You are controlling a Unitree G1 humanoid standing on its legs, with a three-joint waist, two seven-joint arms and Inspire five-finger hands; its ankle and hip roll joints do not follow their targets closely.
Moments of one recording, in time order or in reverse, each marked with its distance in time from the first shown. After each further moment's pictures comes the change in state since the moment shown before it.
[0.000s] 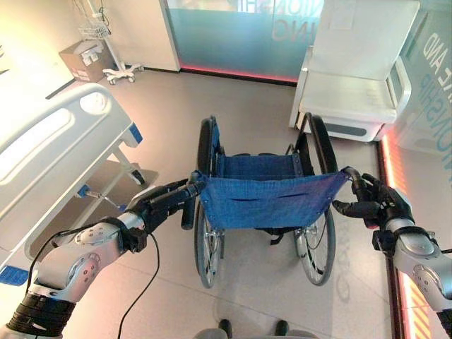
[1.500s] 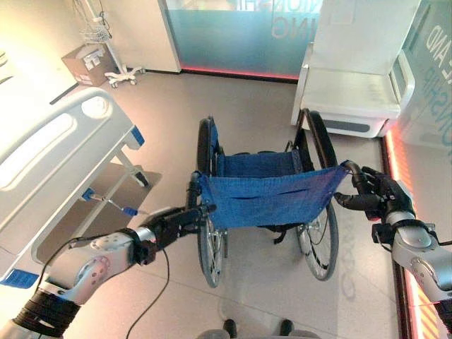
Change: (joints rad) left arm 0.000 -0.027 -0.172 0.020 -0.193 0.095 0.074; right arm -0.068 -0.011 0.051 0.040 -0.051 -0.022 -0.026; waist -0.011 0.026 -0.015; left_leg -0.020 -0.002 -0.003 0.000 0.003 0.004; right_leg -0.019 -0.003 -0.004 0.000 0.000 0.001
